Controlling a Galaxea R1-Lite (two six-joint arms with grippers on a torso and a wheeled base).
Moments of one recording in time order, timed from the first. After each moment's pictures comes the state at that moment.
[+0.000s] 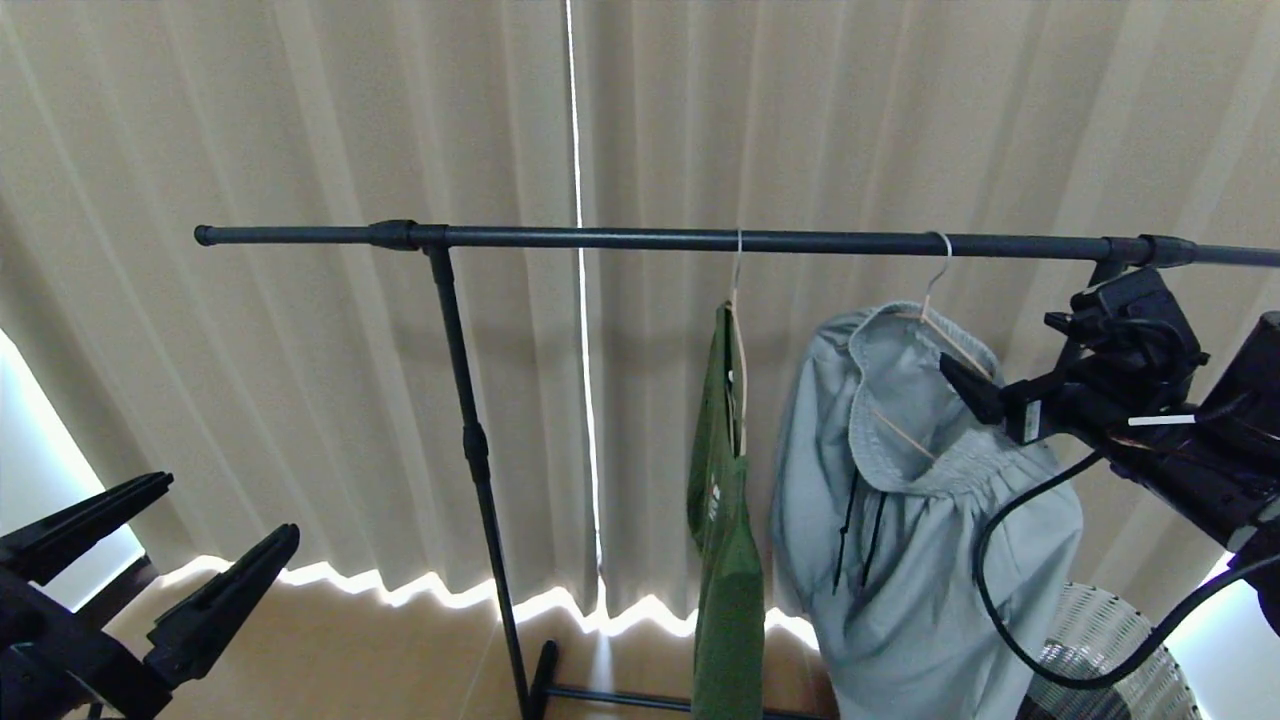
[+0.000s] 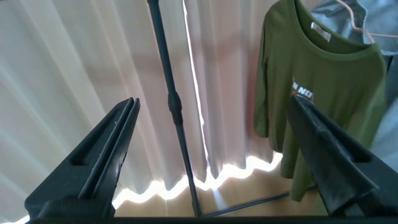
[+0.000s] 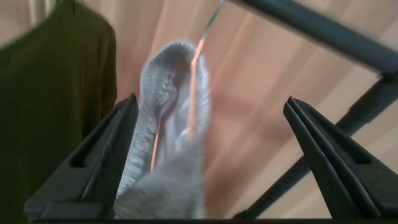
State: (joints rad) left arm -0.17 0.99 -0.08 -0.92 -0.14 0.13; right arm 0.10 1.67 -0.54 -1.13 0.03 -0.31
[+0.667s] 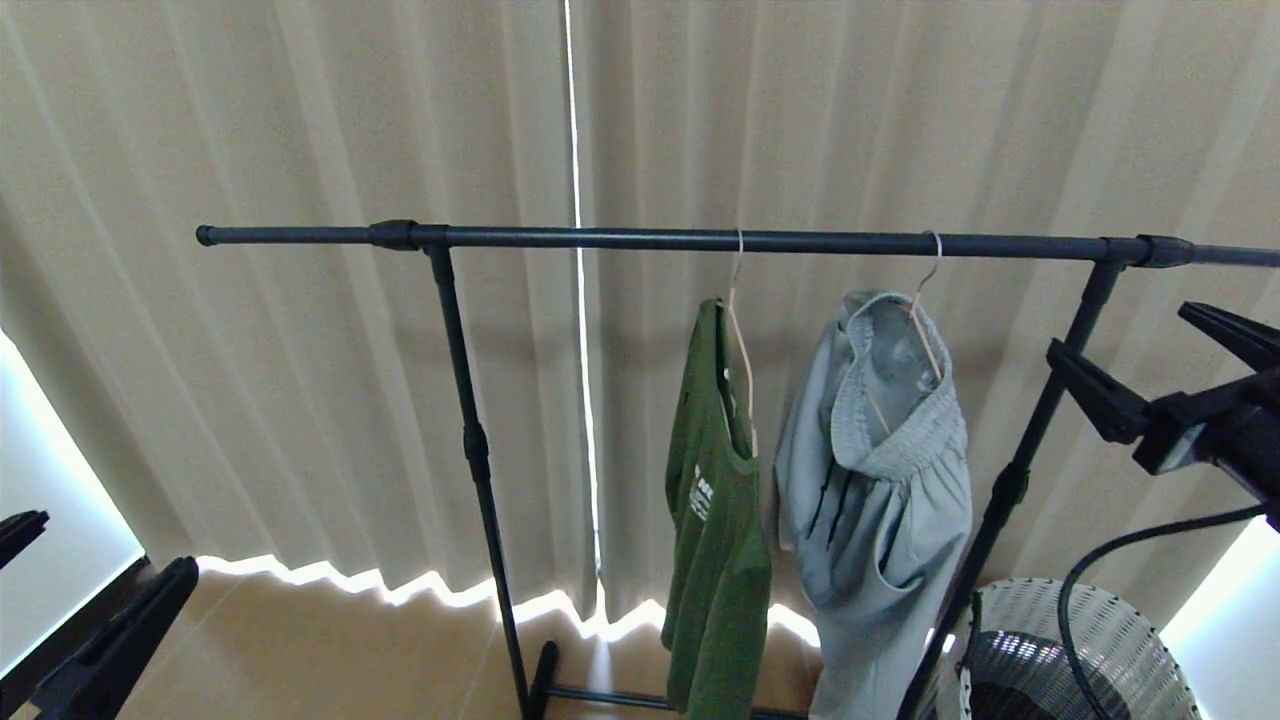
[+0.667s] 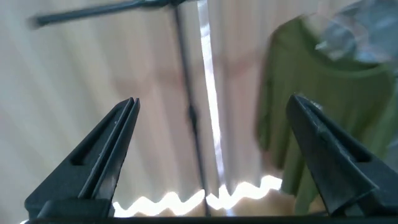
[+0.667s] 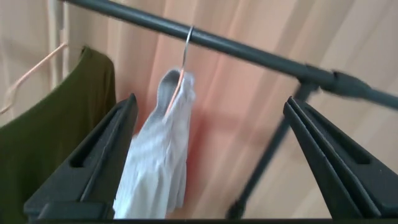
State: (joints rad) left arm -0.06 0.73 -0.05 -0.74 -0.10 0.14; right arm 0.09 1.33 -0.33 -1.14 0.03 -0.21
